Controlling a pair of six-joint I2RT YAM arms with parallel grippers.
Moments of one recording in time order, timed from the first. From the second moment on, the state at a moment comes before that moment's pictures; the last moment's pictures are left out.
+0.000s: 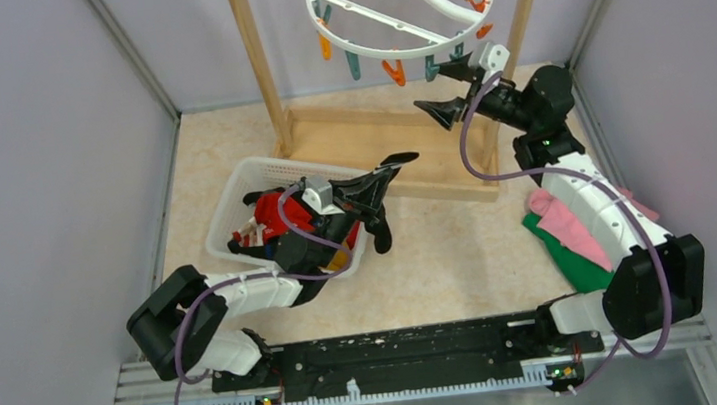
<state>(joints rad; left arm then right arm) -0.88 1.40 0.50 1.44 -0.06 -0.26 0.24 1.31 1.13 0.45 -0.82 -0.16</state>
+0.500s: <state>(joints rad) -0.88 1.40 0.50 1.44 -0.04 -0.26 0.25 1.36 1.17 0.53 -0.76 -0.13</state>
